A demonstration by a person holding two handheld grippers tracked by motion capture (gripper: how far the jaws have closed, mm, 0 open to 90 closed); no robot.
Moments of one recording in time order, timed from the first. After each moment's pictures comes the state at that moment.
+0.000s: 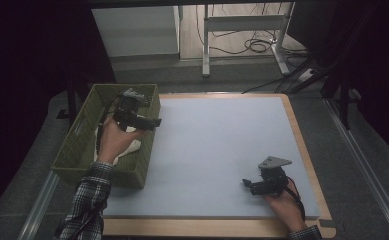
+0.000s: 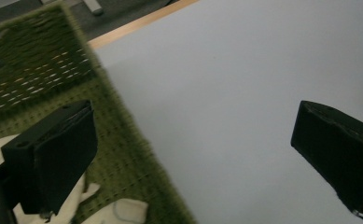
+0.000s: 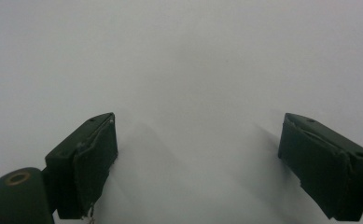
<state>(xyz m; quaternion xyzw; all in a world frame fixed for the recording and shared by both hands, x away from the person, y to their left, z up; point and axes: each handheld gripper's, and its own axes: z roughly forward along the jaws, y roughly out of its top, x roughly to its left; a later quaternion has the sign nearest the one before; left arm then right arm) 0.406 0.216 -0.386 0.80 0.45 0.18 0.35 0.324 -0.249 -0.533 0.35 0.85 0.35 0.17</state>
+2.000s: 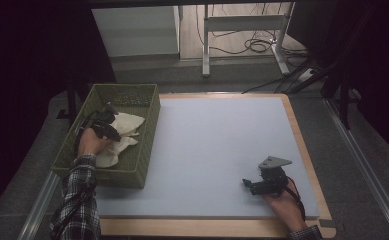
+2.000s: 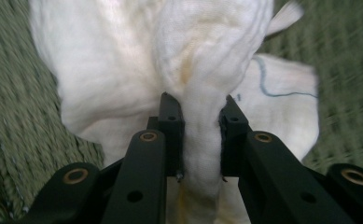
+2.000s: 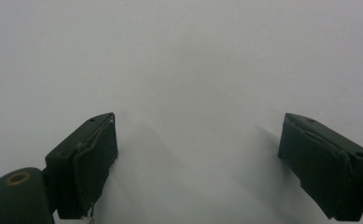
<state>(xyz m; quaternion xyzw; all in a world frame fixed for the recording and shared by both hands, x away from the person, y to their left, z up) 0.453 0.320 -0.487 0.78 0.60 0.05 0.15 0.325 -0.249 -0.533 0.35 0.85 0.35 0.17</state>
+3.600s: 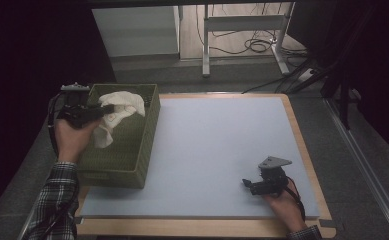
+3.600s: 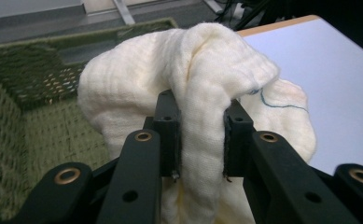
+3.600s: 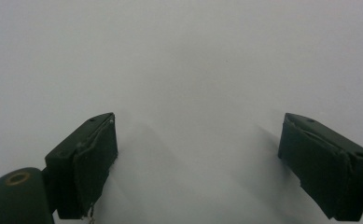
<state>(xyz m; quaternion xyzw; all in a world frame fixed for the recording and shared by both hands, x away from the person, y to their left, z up) 0.373 0.315 -0.355 0.73 0.51 0.18 0.42 0.324 -0.249 -0.533 0.35 0.85 0.35 0.17</state>
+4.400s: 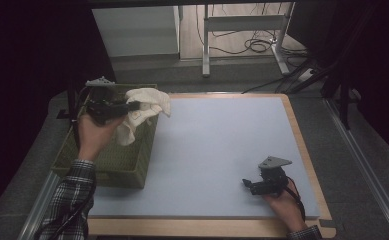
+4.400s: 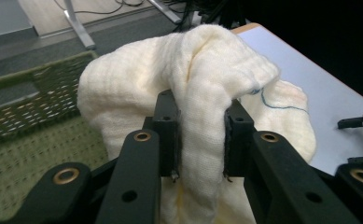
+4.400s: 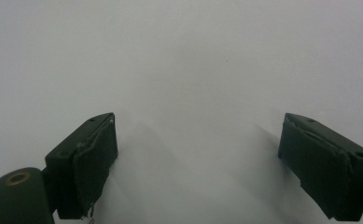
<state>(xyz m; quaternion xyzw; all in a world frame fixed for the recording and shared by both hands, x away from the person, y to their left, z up) 0.377 0.246 -0.336 0.76 0.44 0.16 0.45 0.324 -0.249 -0.533 0.35 0.85 0.35 0.17</state>
